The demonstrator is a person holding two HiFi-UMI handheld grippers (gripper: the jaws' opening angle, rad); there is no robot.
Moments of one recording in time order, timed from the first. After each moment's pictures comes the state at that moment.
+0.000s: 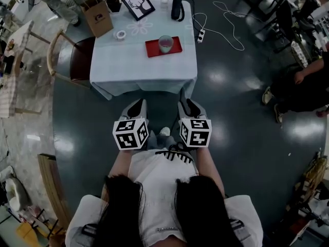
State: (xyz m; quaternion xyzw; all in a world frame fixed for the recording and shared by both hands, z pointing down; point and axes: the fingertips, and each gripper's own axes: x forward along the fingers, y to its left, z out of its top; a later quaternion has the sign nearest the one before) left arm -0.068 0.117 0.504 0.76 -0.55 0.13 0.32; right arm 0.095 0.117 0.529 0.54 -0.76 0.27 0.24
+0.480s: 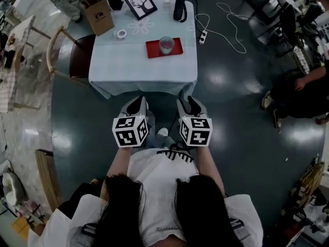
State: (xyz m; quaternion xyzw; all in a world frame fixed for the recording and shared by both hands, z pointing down) left arm -0.063 0.098 0.507 0.75 -0.57 0.13 0.32; right arm 0.098 0.094 0.525 0.53 -0.78 0.26 0.23
